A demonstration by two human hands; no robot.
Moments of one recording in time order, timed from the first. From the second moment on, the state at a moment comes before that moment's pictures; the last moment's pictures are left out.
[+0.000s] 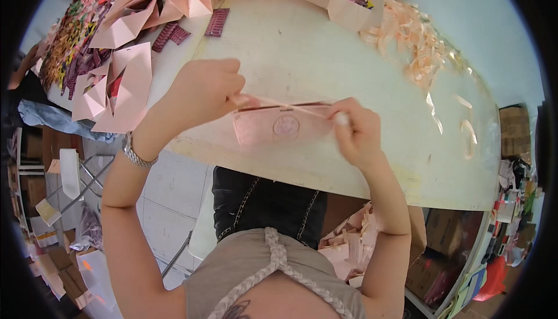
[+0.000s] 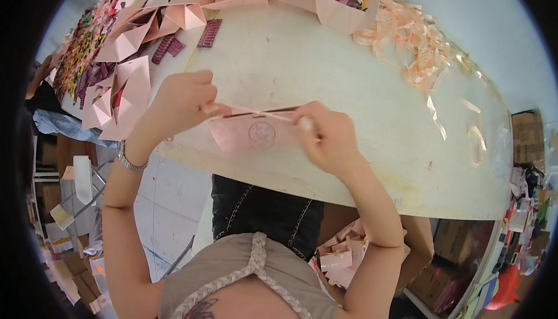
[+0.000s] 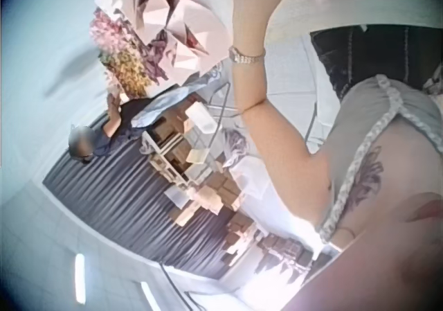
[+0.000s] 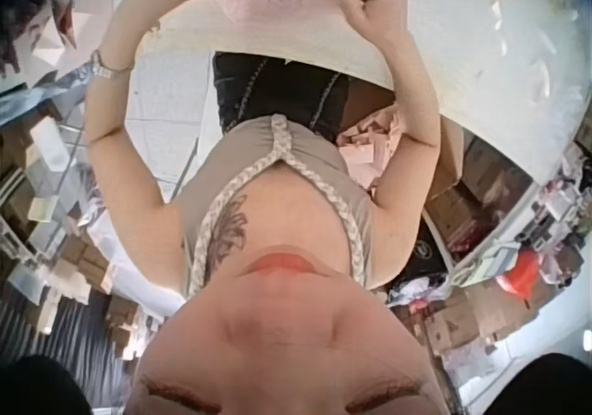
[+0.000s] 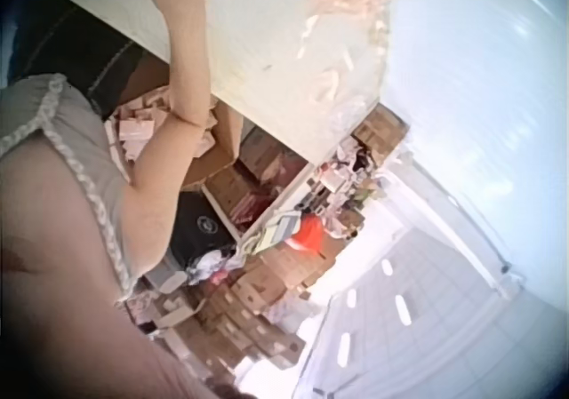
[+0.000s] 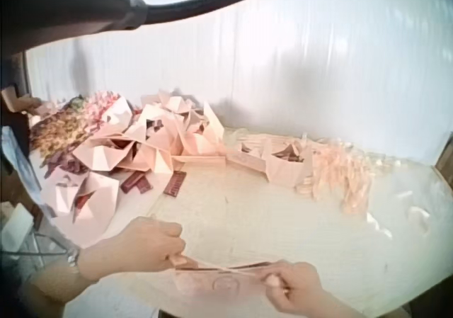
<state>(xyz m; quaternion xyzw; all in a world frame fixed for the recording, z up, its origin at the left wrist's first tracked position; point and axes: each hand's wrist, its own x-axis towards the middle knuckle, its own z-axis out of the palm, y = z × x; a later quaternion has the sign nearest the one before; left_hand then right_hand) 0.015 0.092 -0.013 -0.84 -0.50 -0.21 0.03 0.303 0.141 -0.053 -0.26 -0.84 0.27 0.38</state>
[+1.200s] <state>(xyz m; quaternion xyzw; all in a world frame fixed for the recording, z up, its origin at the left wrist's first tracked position) 0.105 0.044 -0.070 -0.28 -0.47 -0.51 -0.66 0.264 0.133 -0.058 -0.35 -0.87 0.08 0.34</state>
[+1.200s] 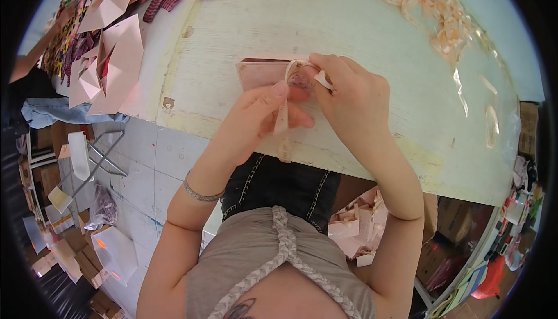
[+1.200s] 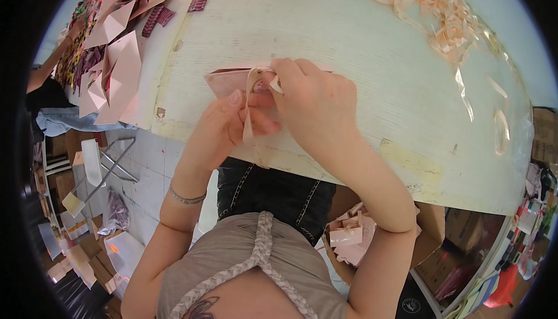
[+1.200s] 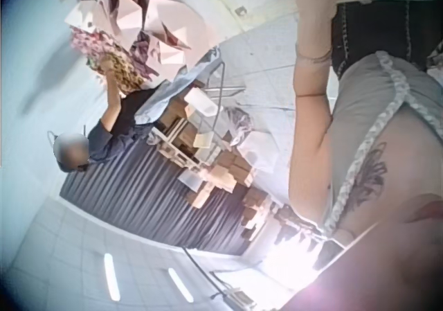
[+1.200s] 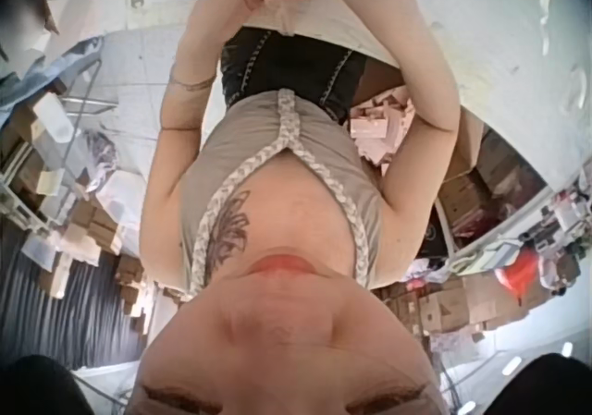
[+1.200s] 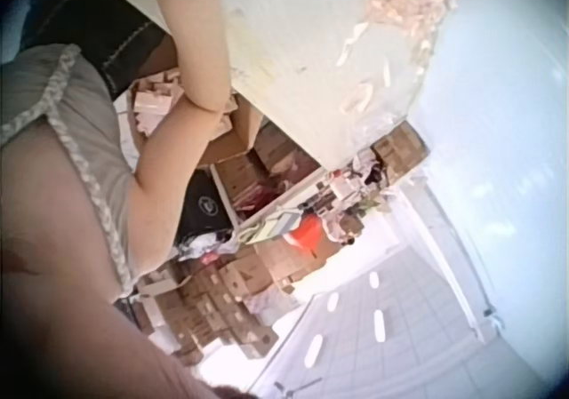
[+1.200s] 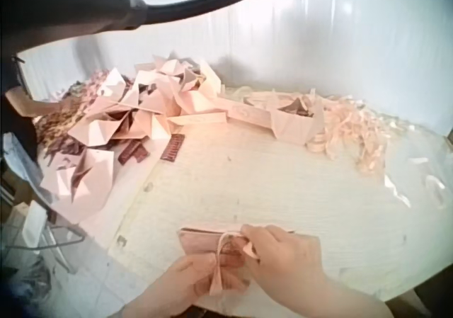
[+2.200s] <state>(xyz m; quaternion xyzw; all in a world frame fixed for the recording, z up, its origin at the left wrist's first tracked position) 0.126 0.070 -0.058 -0.44 -0.45 -0.56 -0.54 0.266 0.232 -0.022 -0.35 -0.50 0.74 0.29</state>
